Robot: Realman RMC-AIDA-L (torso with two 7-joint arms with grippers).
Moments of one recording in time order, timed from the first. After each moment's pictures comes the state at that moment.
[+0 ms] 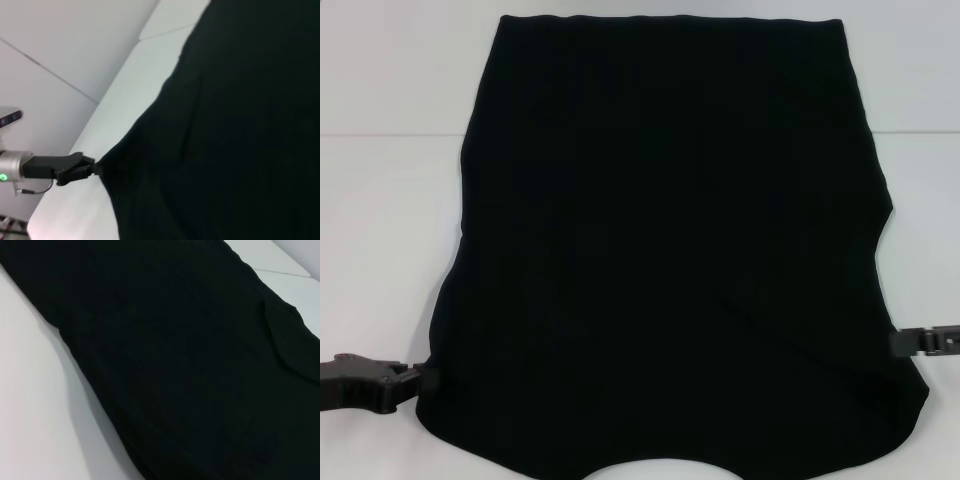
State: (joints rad) left arm -0.42 -2.14 0.34 0.96 2.49 1.61 -1.76; right arm 0.50 1.84 -0.76 -0.62 -2.06 -1.72 2.07
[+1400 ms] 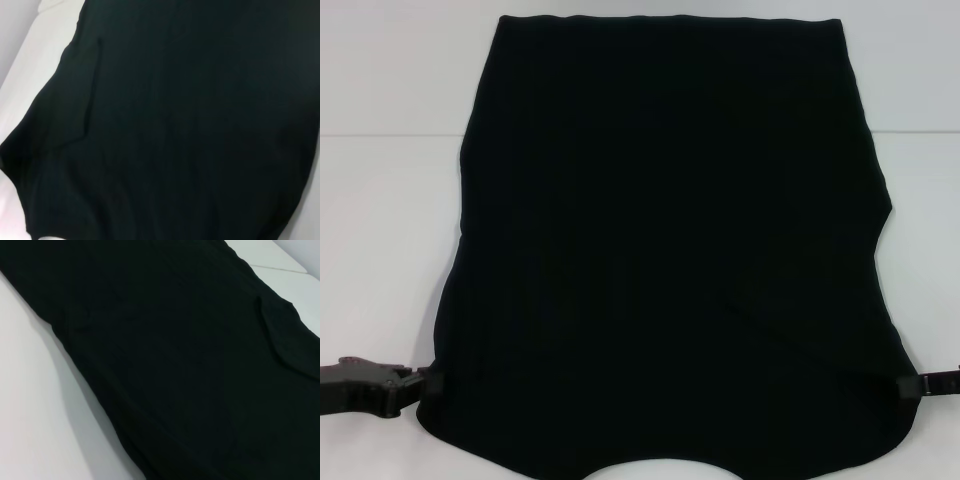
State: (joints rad) left arm -0.42 -2.15 0.34 0.96 2.50 1.61 -1.75; right arm 0.49 1.92 -0.65 -0.62 -2.34 -1.56 2.10
